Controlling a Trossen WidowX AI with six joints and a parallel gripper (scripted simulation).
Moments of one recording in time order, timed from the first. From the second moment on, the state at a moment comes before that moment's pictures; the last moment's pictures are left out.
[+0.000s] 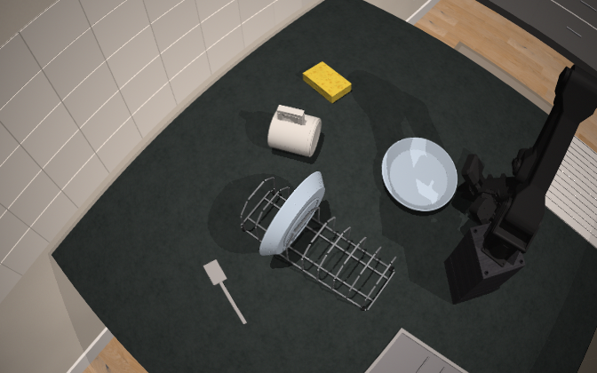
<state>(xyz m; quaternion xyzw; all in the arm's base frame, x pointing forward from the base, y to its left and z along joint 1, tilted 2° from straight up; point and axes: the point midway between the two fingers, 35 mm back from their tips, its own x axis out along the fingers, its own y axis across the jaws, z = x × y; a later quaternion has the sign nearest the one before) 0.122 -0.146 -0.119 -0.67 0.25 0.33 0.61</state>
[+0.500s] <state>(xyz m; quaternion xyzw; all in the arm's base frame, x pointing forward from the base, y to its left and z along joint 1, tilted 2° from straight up) 0.123 -0.145 -0.121 -0.67 0.25 0.33 0.62</state>
